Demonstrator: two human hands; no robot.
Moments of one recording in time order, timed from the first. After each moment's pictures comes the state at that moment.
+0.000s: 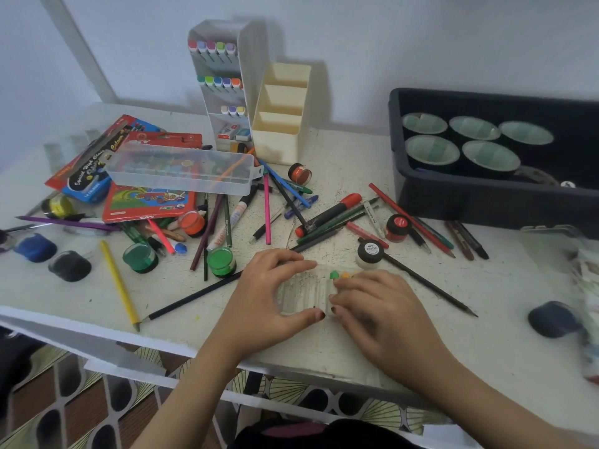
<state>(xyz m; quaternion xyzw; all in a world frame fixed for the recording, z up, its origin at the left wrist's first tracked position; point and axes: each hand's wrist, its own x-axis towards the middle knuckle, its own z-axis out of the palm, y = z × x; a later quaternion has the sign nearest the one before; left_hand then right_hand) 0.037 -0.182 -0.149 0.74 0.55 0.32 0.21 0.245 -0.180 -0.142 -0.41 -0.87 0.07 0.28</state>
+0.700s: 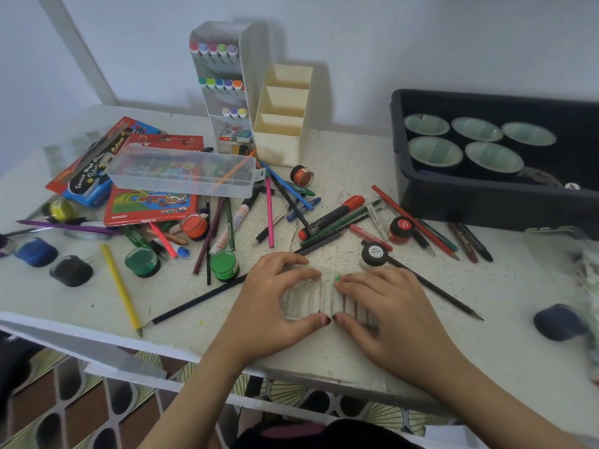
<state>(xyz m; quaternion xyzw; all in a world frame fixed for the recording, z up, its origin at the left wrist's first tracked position) 0.036 -0.182 -0.151 0.75 0.55 0.31 0.20 0.242 -0.176 -0.135 -0.45 -0.87 0.06 0.19</state>
